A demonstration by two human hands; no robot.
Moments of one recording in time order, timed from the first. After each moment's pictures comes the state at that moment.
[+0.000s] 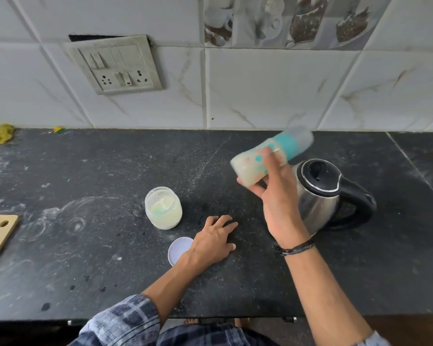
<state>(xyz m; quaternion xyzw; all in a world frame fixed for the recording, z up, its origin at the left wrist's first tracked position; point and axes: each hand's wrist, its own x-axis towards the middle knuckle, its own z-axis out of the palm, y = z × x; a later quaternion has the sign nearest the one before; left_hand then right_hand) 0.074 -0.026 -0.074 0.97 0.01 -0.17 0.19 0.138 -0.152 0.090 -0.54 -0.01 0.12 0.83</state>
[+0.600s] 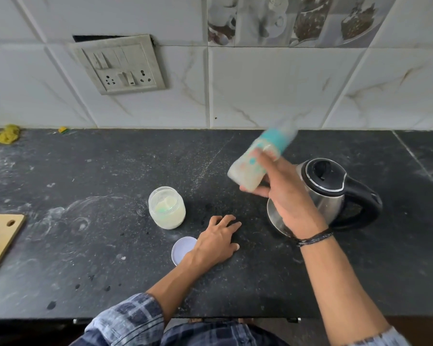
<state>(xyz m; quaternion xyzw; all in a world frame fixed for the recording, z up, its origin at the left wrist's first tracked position) 0.072 -0.028 -0.073 0.96 0.01 -0.17 0.20 0.152 -0.158 0.099 -0.61 -0.04 0.18 0.77</state>
